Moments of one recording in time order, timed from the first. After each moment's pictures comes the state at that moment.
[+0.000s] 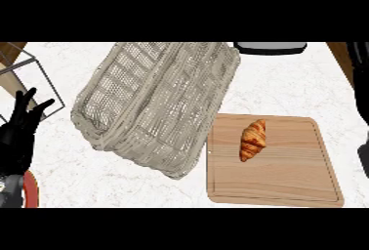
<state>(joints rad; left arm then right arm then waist) -0.07 0.60 -0.15 -1.50 0.39 0.41 -0.04 -0.40 -0.53 0.06 -1.71 -0.31 -0.16 -0.15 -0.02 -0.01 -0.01</state>
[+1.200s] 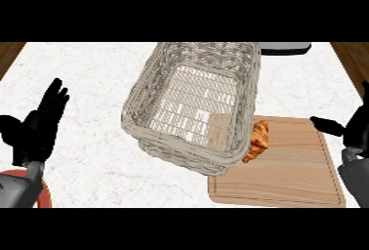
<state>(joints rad) -0.18 0.56 -0.22 -1.48 0.36 0.38 0.06 -0.28 -0.54 0.16 -1.22 0.78 -0.72 0.70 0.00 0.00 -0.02</state>
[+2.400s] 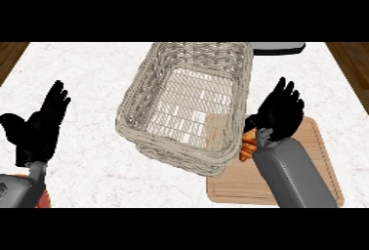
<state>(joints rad) -0.17 0.54 -0.21 -1.46 0.35 0.38 0.08 -0.48 -0.08 0.23 -1.41 1.14 -0.03 1.25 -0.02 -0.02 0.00</state>
